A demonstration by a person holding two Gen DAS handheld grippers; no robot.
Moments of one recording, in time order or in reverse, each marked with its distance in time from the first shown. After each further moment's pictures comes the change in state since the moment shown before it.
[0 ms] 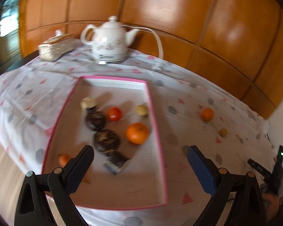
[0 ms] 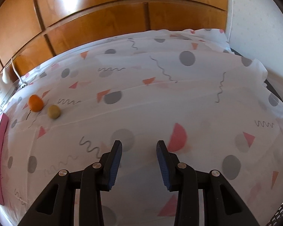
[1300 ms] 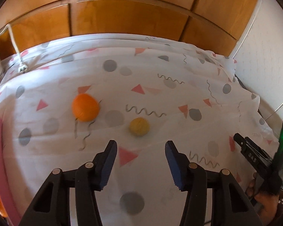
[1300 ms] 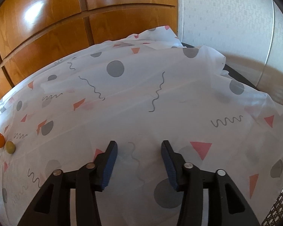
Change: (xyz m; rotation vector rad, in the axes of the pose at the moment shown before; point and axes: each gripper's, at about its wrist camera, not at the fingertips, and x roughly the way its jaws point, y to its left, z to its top) left arm 0.154 -0.234 0.016 0.423 0.270 -0.302; right arm 0.006 -0.069 0.010 0.191 -0.081 -0.204
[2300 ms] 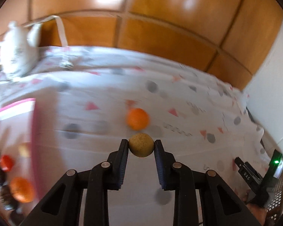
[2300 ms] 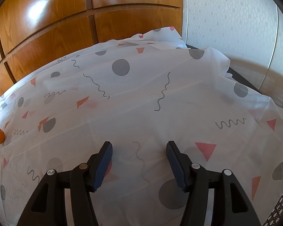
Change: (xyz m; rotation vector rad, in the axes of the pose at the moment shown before) left arm -0.073 0.073 -0.011 -0.214 -0.148 0.085; right arm 0.000 0.006 0.001 -0.028 -0.002 0.000
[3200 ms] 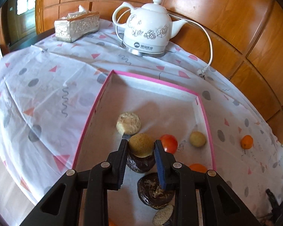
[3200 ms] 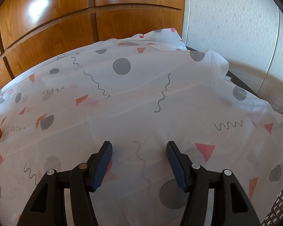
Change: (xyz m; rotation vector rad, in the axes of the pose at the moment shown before) left arm -0.081 0.223 -0.063 -0.403 -0.058 0.292; right arm 0.002 0.005 -0.001 -0.029 -0.003 -0.030
